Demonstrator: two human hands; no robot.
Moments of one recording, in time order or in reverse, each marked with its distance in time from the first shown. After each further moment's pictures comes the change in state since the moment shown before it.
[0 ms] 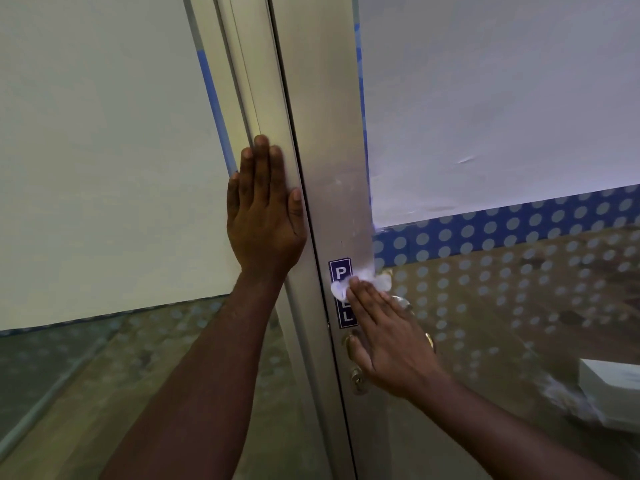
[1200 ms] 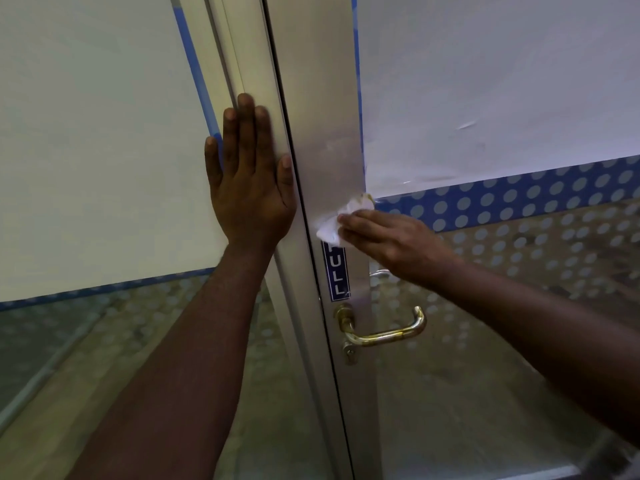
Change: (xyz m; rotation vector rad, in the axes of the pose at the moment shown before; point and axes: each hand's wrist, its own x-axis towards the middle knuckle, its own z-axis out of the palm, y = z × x) left_hand 0.001 -0.001 0.005 0.084 0.032 0.018; right_hand 0.069 0.064 -0.067 -0.130 0.234 -0.555
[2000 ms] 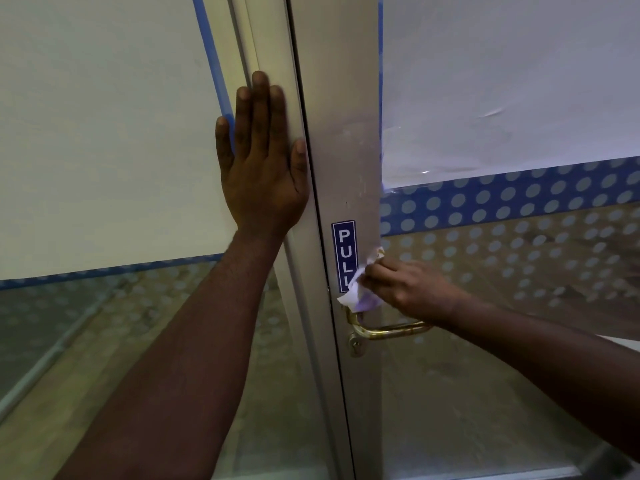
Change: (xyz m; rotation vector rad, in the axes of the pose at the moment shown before) left_hand 0.000 -0.002 0.002 0.015 0.003 -0.002; right_hand -0.042 -0.036 0.037 0.253 -0.160 0.047
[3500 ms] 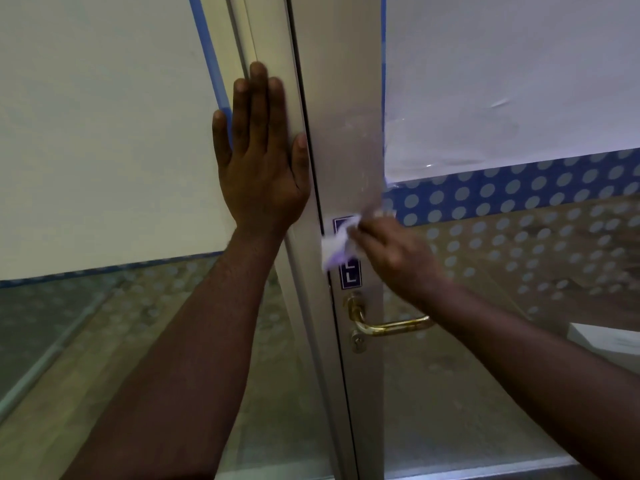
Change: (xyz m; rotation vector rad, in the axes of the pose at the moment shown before) left_hand -0.001 -0.001 0.002 0.010 0.003 0.008; right_hand 0.044 -0.007 -0.005 -0.128 0.394 0.122
